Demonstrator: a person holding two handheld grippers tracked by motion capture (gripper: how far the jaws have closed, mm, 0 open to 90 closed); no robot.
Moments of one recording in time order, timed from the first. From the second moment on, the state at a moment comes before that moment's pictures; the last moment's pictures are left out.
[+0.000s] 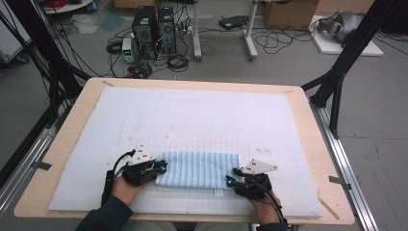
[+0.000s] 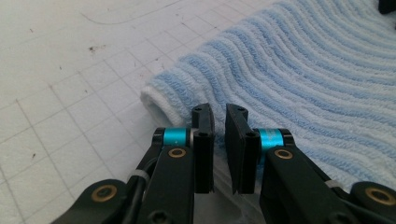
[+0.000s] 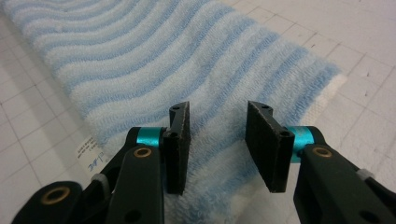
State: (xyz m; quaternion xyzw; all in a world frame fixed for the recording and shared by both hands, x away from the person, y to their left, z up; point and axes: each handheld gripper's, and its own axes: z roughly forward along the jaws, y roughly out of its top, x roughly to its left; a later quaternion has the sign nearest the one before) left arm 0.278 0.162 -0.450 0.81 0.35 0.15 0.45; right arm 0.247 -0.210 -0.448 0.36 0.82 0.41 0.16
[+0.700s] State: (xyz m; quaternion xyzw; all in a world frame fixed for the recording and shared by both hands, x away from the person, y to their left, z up) left arm 0.316 0.161 -0.451 0.78 0.42 0.17 0.43; right arm 0.307 -0.215 -0.443 0.44 0.80 0.37 0.19
